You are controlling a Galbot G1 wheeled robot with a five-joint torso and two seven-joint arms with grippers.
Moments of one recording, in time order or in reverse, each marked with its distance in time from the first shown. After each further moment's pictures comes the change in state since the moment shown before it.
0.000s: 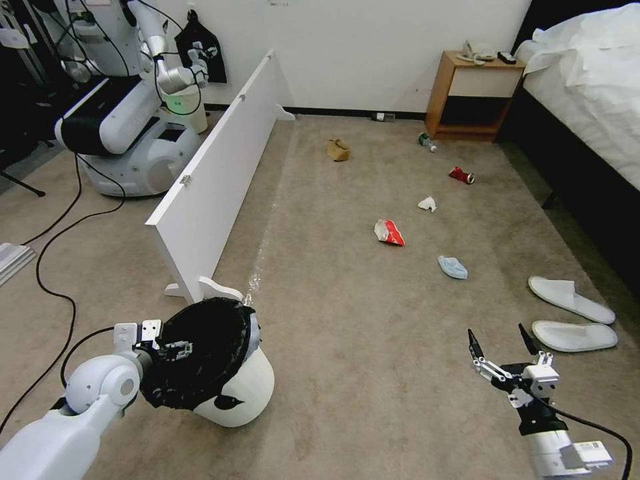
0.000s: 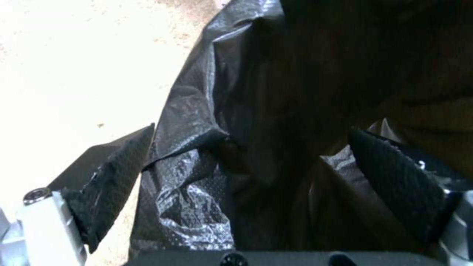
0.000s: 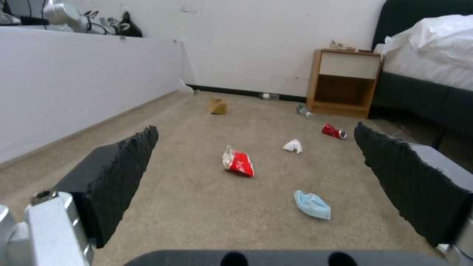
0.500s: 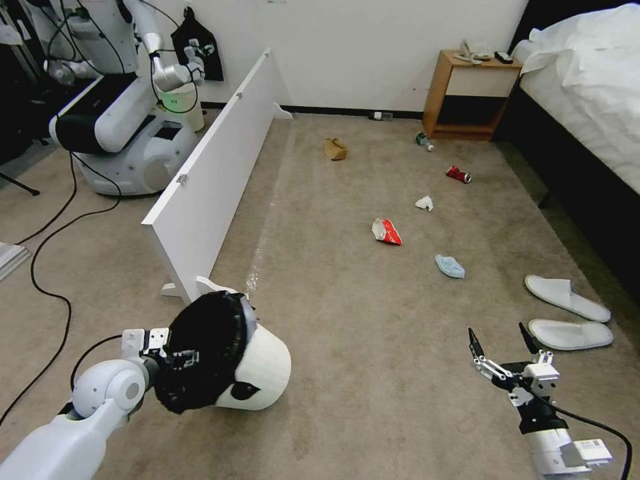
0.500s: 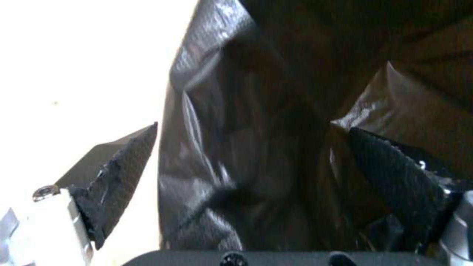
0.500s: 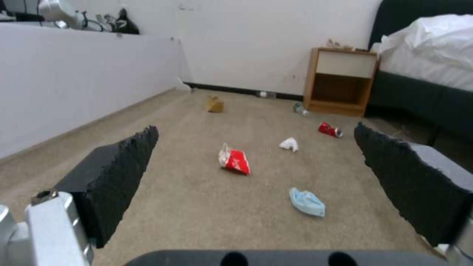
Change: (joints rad) left arm 0.020 -0.021 -0.004 -0.029 -0.010 0.010 0.007; right arm -0.007 -0.007 -0.002 0.002 0.005 0.001 0.004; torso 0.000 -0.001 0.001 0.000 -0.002
